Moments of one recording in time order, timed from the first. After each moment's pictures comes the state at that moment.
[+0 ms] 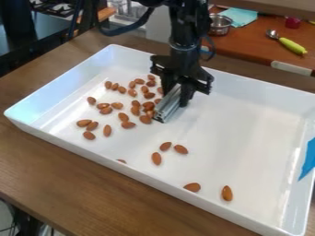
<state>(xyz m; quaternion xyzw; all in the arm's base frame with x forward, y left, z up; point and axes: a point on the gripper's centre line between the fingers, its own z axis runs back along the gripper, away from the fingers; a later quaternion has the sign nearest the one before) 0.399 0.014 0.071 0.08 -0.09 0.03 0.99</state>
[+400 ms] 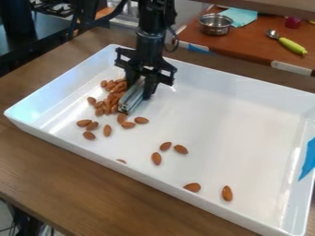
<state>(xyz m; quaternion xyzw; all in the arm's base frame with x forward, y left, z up) 0.381 0.071 0.070 0.10 0.01 0.09 0.99</state>
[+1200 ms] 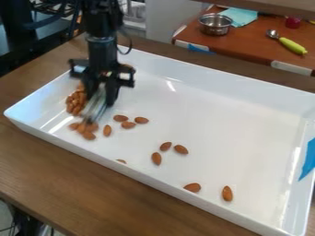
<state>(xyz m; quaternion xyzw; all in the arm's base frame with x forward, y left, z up) 0.331 0.091 0.077 0.02 0.00 0.18 0.98</state>
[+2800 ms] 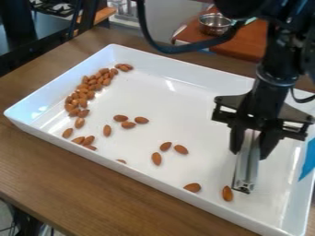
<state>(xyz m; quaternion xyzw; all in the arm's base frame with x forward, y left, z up) 0.326 -0.151 0.103 0.02 -0.08 0.11 0.99</state>
